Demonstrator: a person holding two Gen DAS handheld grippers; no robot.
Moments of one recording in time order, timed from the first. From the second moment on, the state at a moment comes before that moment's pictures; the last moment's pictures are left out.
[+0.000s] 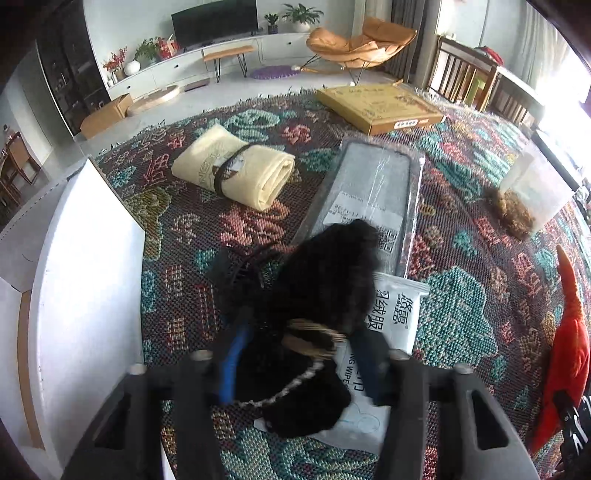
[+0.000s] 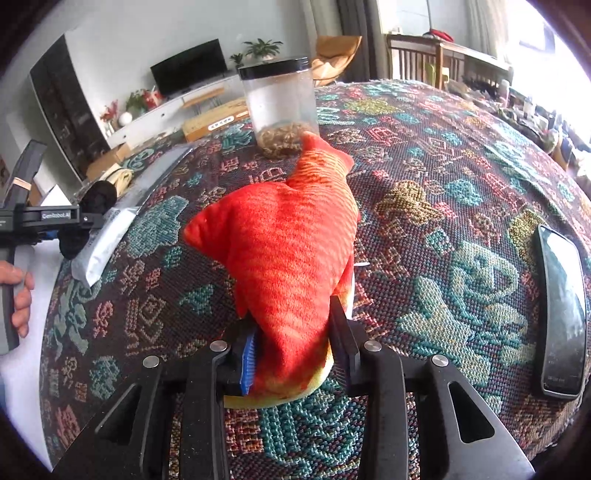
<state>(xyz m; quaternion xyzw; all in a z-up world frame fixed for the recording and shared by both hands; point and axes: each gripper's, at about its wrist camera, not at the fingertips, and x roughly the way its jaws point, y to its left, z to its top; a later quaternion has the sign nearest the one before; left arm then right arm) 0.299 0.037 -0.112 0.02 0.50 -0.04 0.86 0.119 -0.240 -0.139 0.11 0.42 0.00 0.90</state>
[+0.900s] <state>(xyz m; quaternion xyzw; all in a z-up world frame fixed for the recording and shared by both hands) -0.004 0.323 -0.036 -0.14 0.42 0.09 0.89 0.040 0.094 0.006 0.04 0.38 0.43 0.82</state>
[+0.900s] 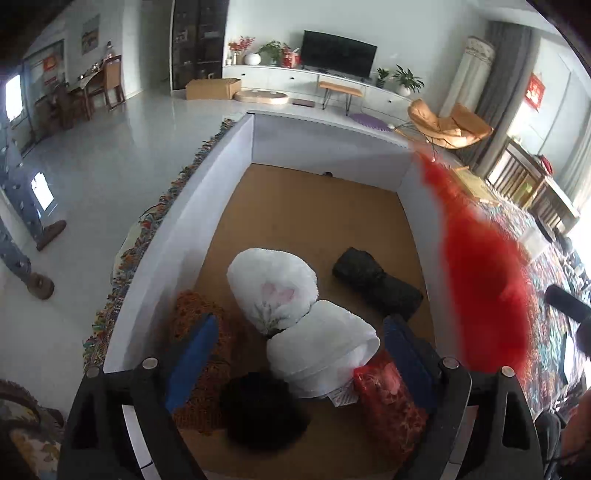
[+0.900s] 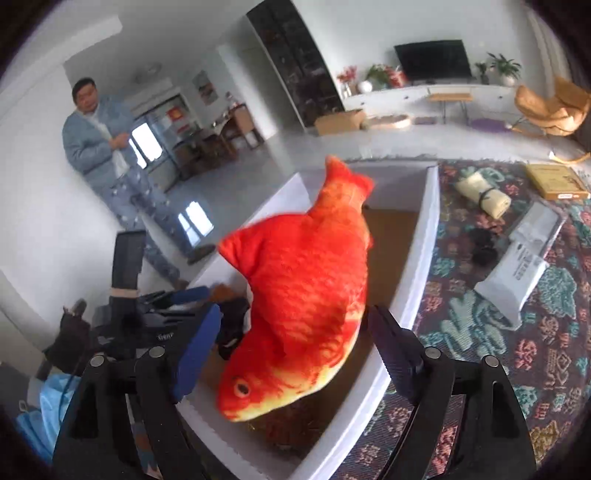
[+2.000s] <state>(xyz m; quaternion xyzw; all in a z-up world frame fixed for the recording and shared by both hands) 0.094 -0.003 -0.150 0.02 0.51 -0.08 0.86 0.091 -0.199 -0.155 0.13 0.43 -0.07 0.89</state>
